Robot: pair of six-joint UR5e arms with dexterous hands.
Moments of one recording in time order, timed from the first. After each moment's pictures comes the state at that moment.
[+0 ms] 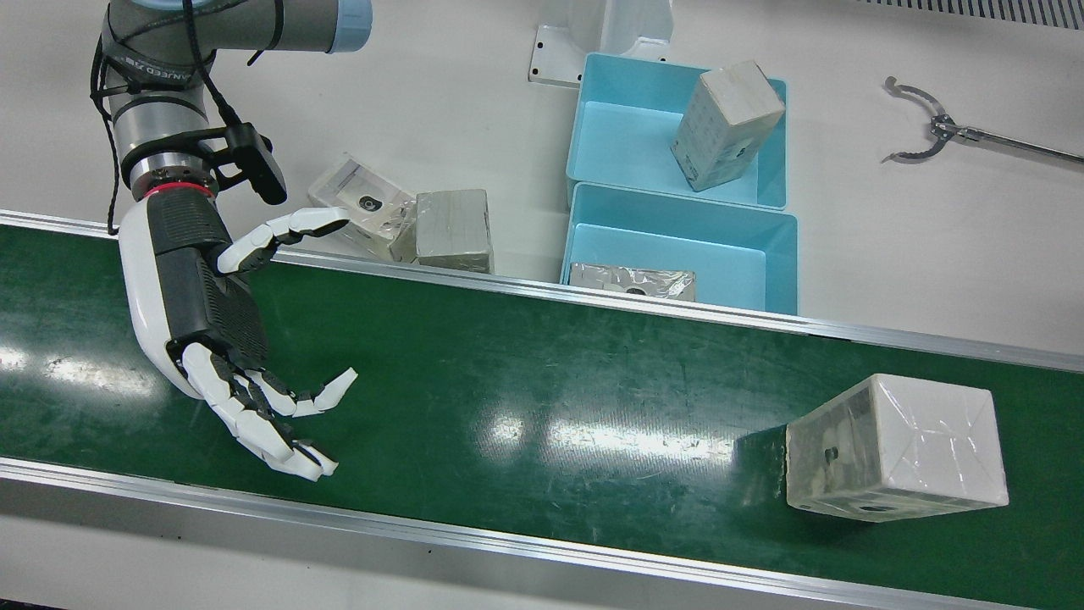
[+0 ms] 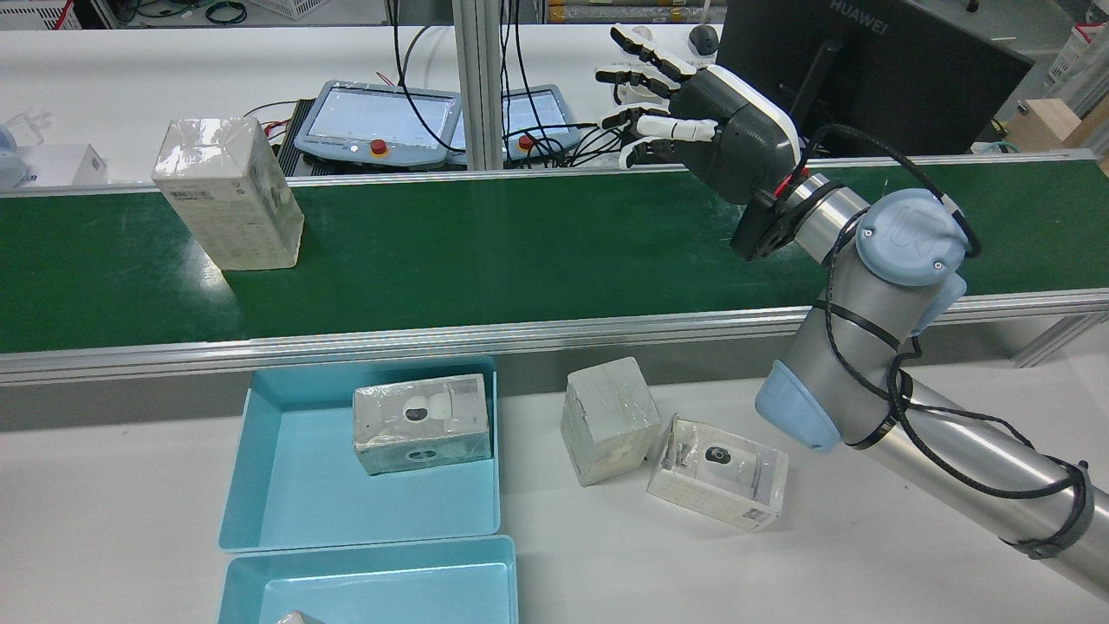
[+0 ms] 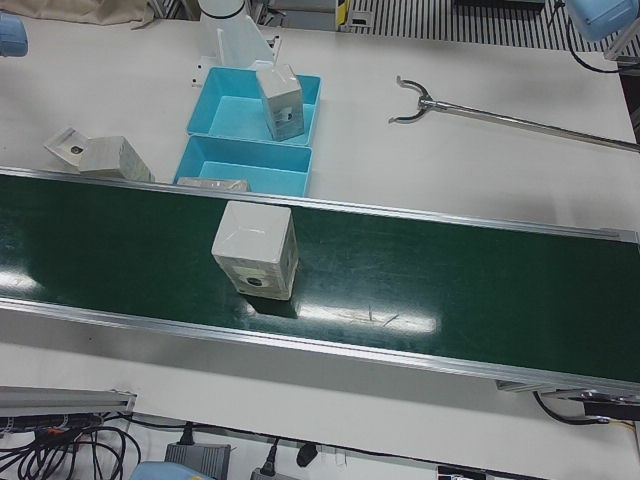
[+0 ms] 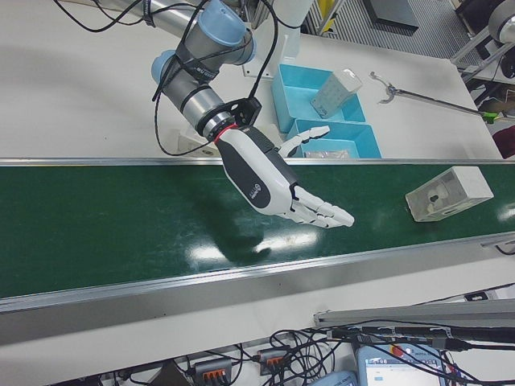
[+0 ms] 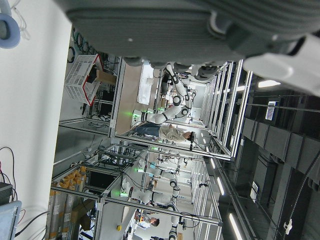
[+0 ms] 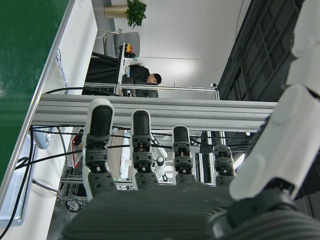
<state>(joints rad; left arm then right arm) -1.82 -1.80 -1.75 0.40 1.93 -0.16 0.92 -1.01 1.75 -3.44 -1.31 -0.19</state>
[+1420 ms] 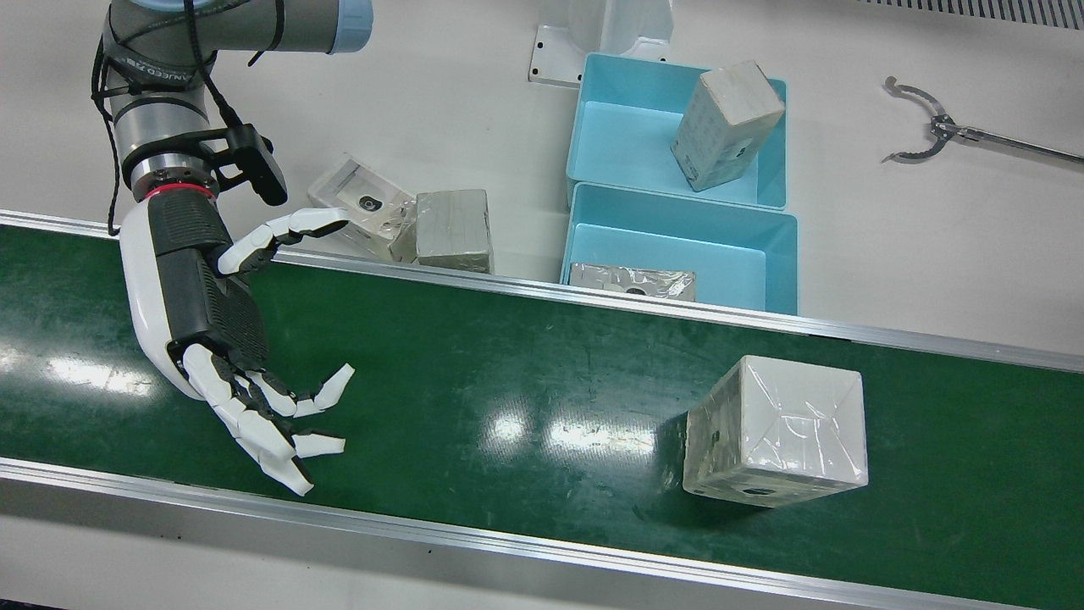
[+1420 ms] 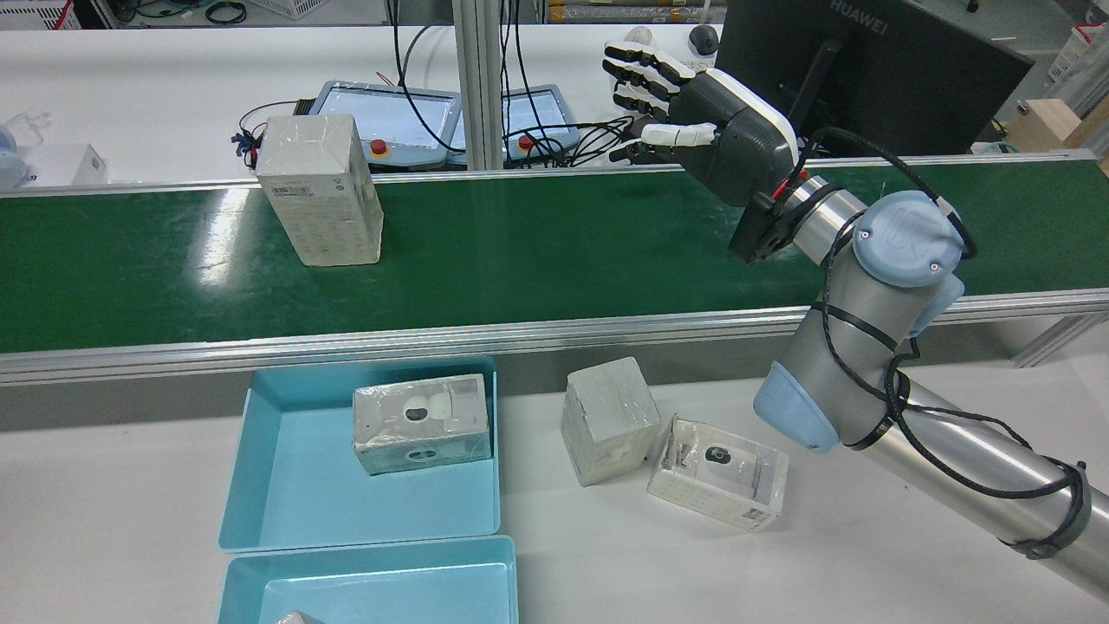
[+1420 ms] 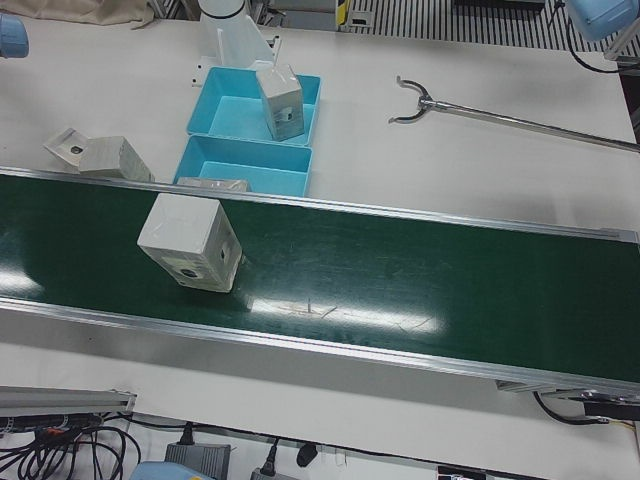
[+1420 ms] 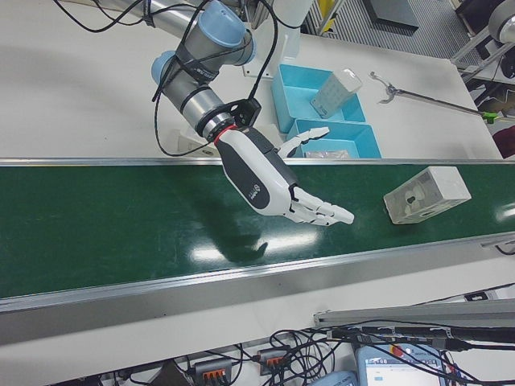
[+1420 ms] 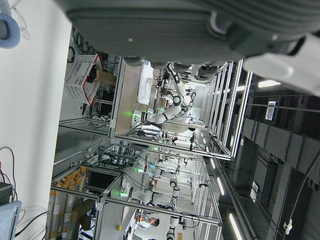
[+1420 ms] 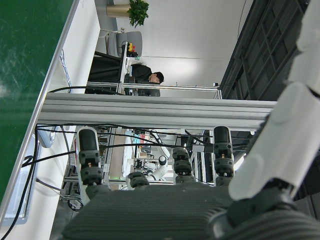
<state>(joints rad) -1.82 -1.80 -1.75 0.40 1.93 -0.16 0.92 -1.01 1.74 -3.44 -1.31 -0.20</state>
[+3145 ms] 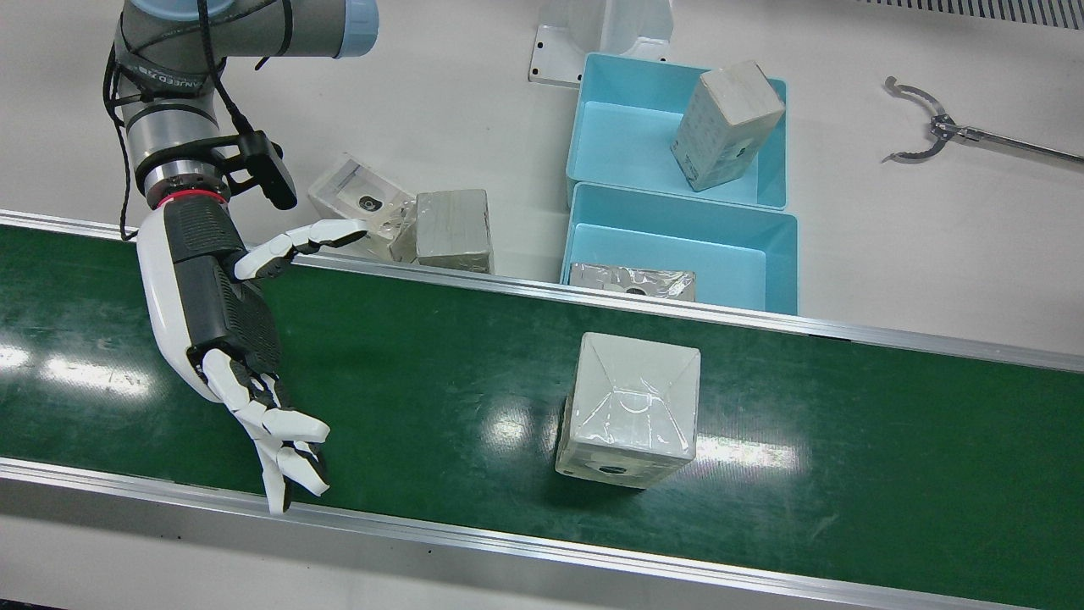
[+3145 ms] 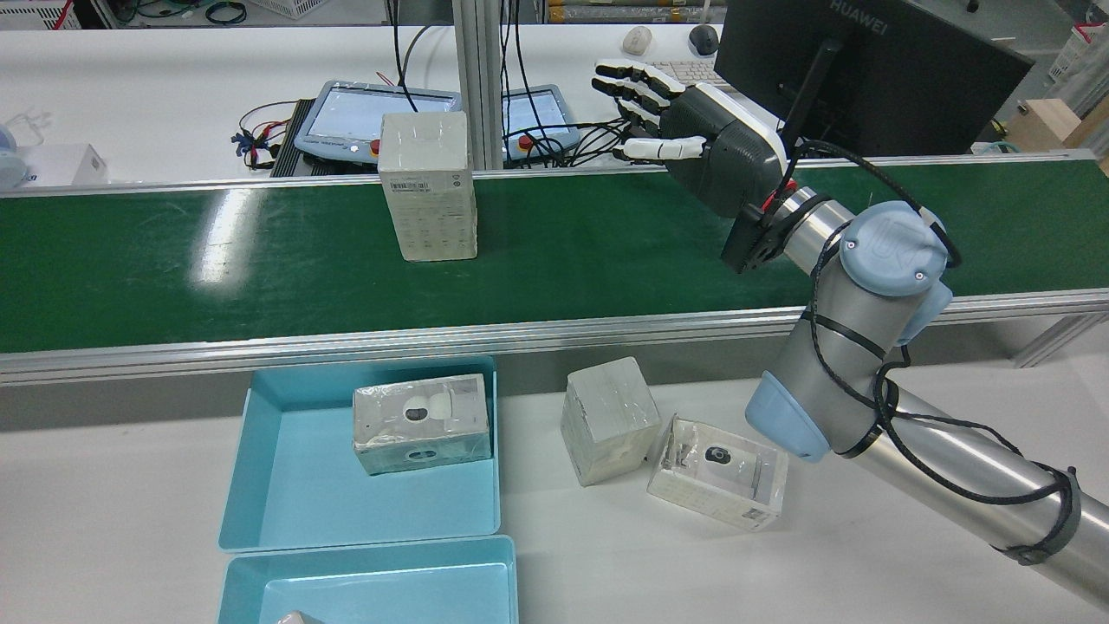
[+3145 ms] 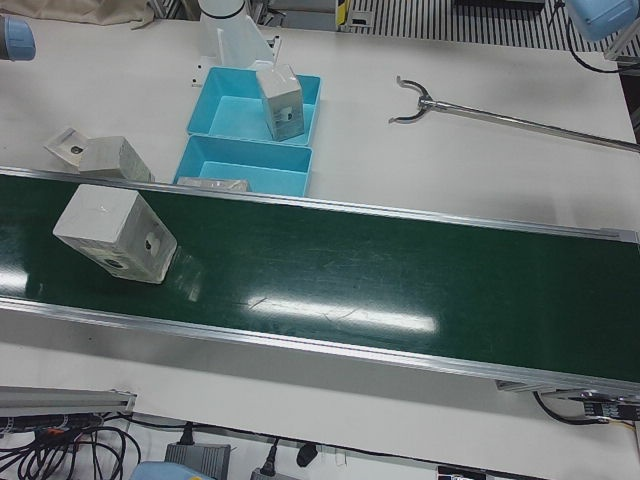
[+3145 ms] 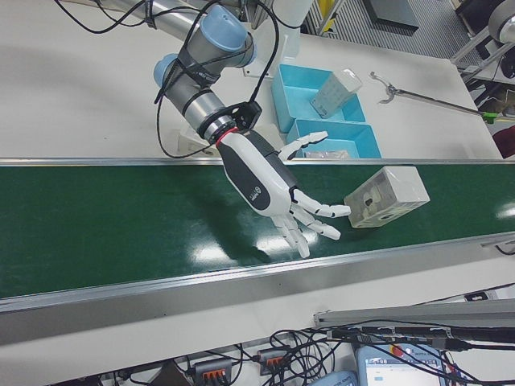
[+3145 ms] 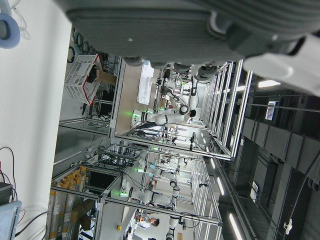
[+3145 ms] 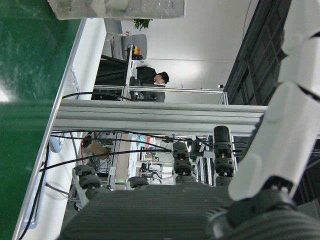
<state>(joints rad) -1.82 -1.80 -1.75 0.40 1.93 -0.16 0.90 -1.00 1.72 -3.44 -1.31 -0.20</state>
